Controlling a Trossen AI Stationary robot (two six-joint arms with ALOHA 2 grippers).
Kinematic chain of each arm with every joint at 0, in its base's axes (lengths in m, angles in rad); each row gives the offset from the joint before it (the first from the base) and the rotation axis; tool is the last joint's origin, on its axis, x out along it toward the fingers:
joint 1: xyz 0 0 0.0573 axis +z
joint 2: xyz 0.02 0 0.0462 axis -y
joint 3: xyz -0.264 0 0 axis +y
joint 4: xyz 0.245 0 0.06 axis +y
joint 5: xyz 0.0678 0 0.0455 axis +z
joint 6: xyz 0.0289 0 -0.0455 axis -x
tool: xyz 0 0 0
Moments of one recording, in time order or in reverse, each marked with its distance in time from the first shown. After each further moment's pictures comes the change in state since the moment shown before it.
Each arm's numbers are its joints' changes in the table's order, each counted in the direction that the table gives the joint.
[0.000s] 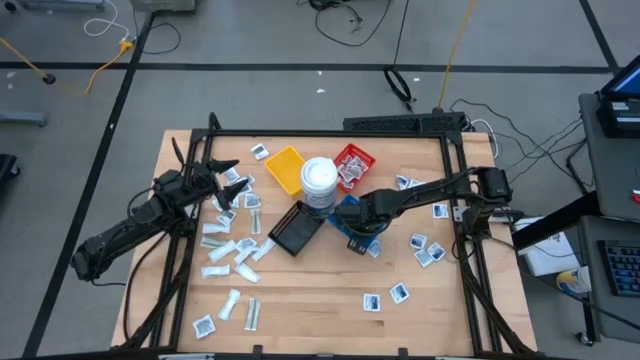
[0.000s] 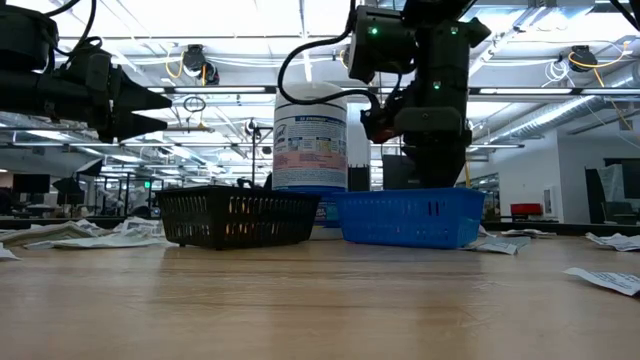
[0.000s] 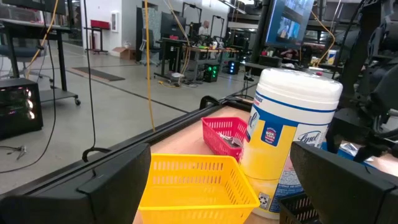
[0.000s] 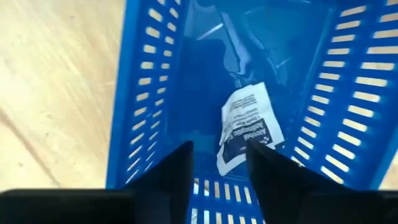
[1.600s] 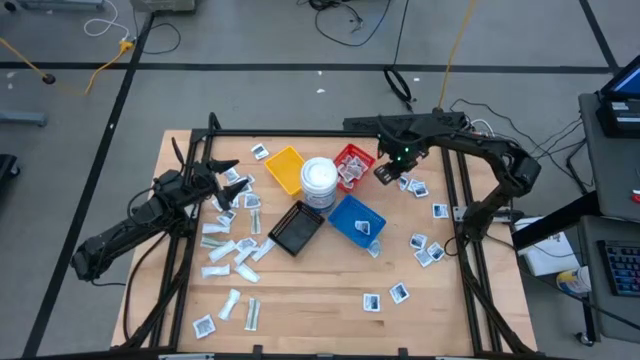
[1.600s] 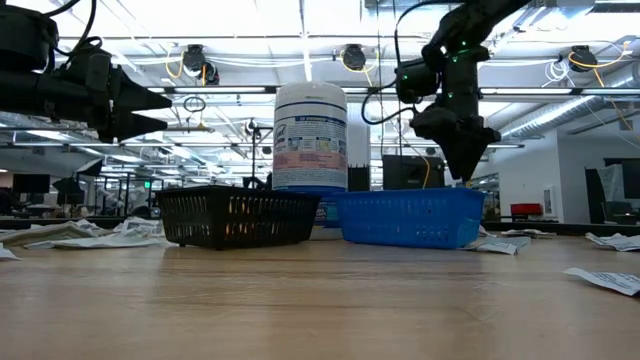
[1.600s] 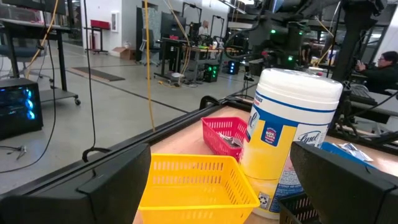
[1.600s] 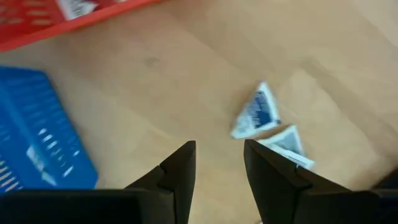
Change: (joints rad) left arm 0.000 0.000 0.000 0.000 0.000 0.000; right arm -0.668 0.209 -0.001 0.282 0.071 0.178
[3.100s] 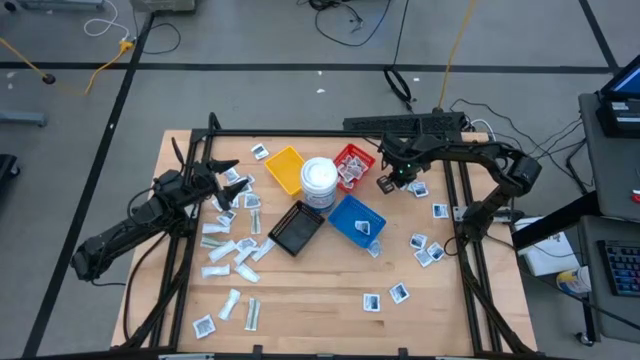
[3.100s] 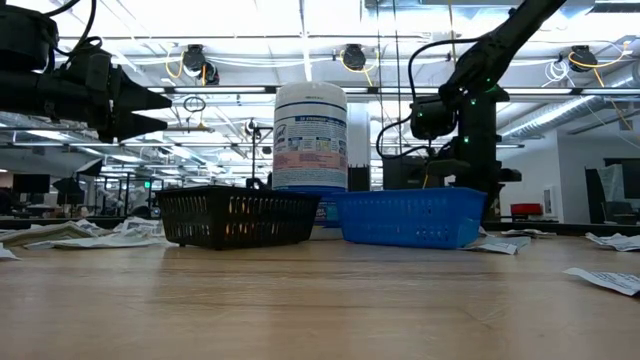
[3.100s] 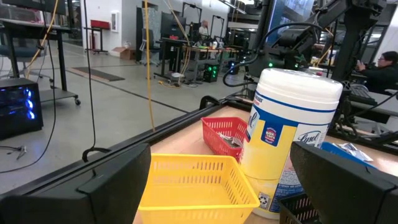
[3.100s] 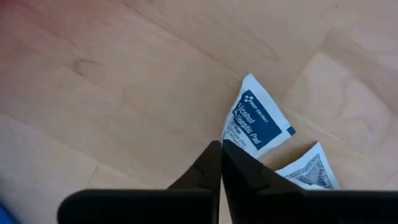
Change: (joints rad) left arm 0.000 0.000 0.000 0.000 0.000 0.000; right arm -0.017 0.000 0.310 -0.357 -0.027 -0.080
